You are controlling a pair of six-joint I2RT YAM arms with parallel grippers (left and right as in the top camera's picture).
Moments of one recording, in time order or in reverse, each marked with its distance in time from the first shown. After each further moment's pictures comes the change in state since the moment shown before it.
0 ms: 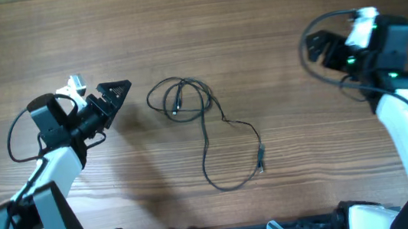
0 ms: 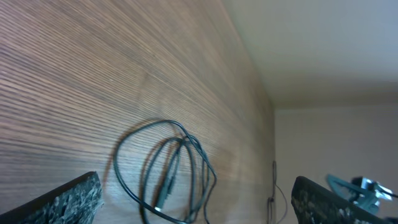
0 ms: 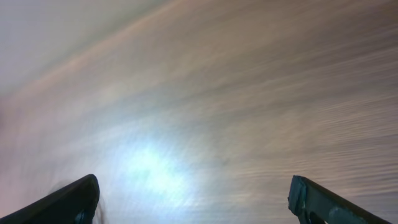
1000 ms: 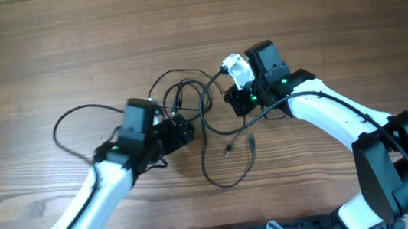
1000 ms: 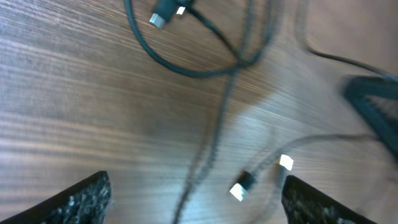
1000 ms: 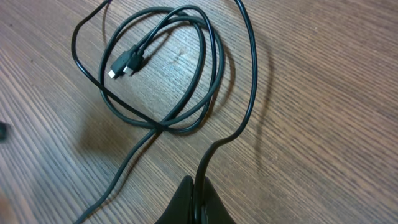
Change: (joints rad) left arm -0.668 -0.282 0.026 -0.657 -0.649 -0.126; right arm 0.534 0.319 0.061 -0.018 -0.063 -0.359
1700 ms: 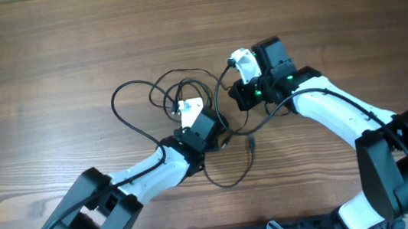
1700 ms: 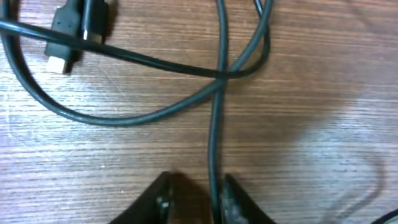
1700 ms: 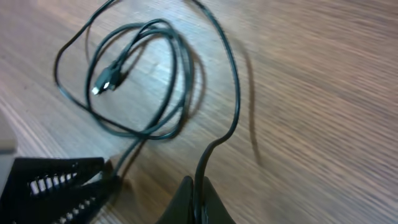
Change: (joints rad) left arm -0.399 0.393 0.051 0.288 -0.555 0.085; right arm -0.053 0.000 0.001 0.008 0.000 0.089
